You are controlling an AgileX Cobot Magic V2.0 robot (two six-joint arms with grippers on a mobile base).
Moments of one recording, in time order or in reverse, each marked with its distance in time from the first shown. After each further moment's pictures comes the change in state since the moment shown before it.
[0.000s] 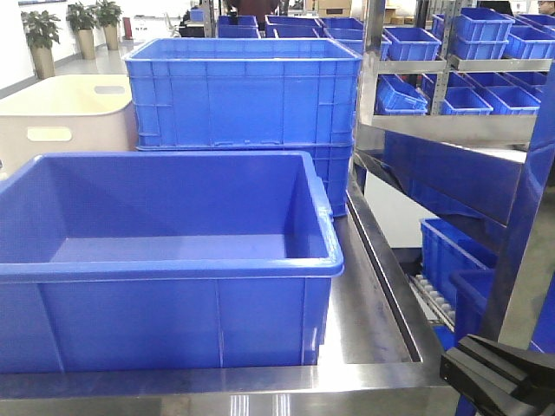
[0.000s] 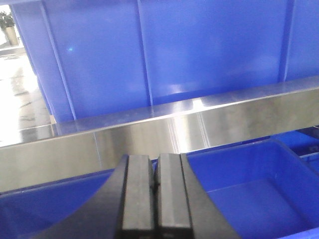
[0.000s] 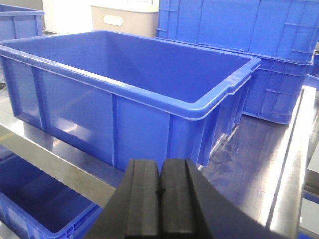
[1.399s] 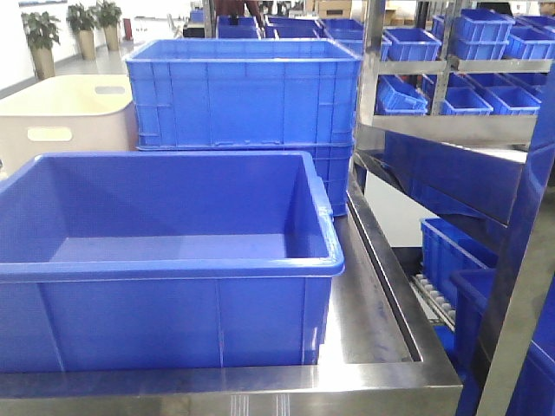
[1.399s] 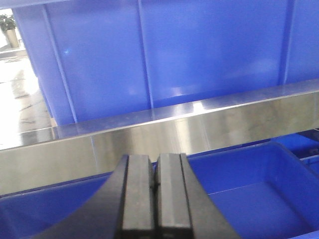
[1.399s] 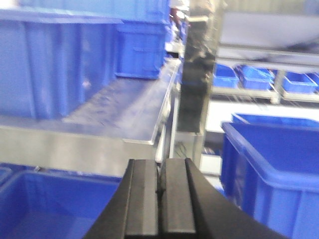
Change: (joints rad) left arm 0.000 -0.001 0.000 0.000 -0.002 0.000; right arm -0.427 -0.682 0.568 -0.061 0.036 0.065
